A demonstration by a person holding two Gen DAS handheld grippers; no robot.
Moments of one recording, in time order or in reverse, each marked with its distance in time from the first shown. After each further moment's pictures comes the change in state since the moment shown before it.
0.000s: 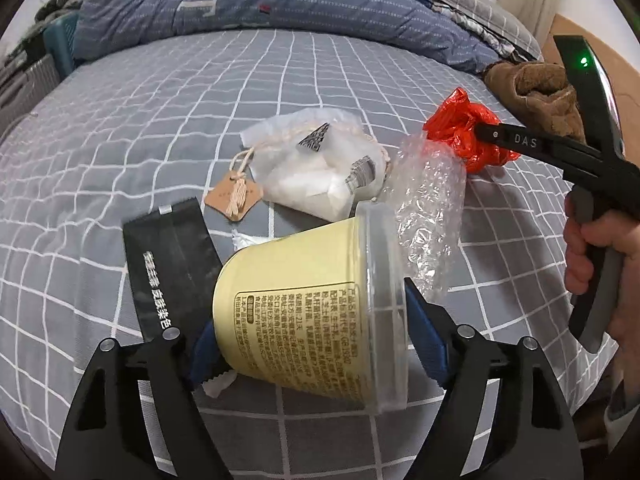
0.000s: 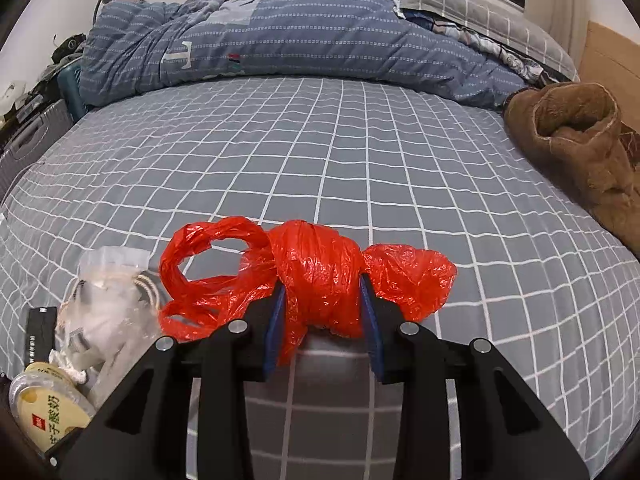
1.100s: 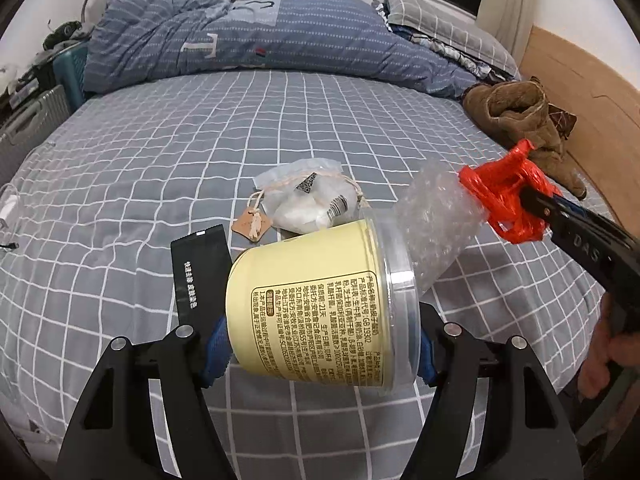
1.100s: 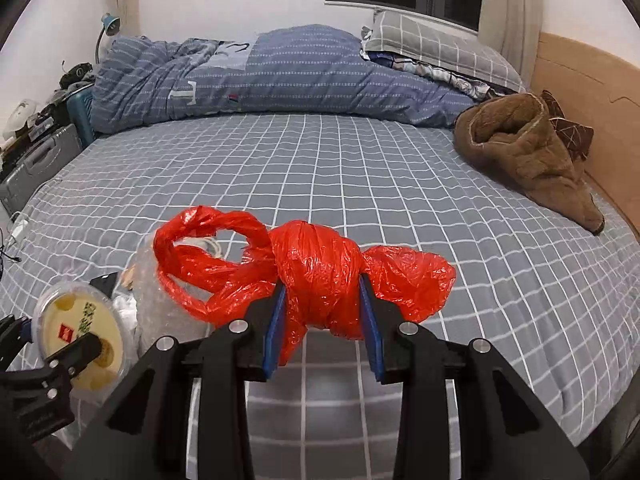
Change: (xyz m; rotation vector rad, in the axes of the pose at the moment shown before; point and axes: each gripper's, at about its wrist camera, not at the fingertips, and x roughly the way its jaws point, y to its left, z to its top) left arm -0.081 -0.005 -0.011 0.029 -0.106 -0.007; right arm -0.146 0.011 -0.071 0.044 -0.122 -0.070
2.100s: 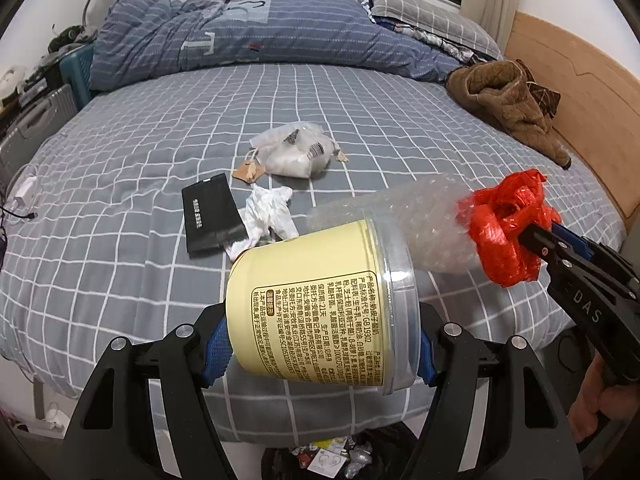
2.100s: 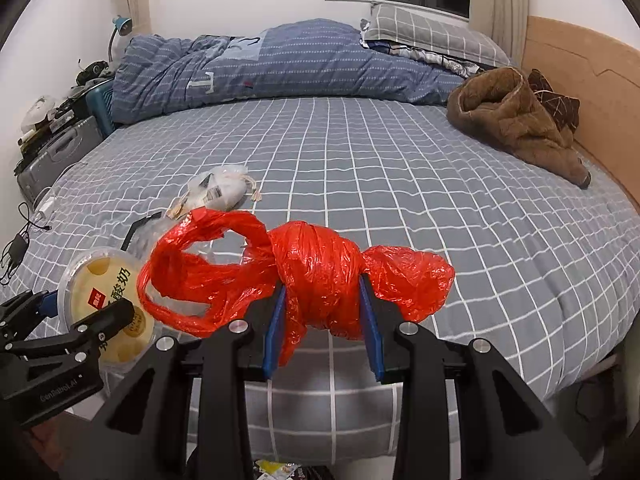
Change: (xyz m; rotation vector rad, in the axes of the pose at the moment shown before) left arm -0.054 -0.023 -0.067 0.036 0.014 0.010; right arm -0.076 0.006 -0.086 0.023 0.030 0.050
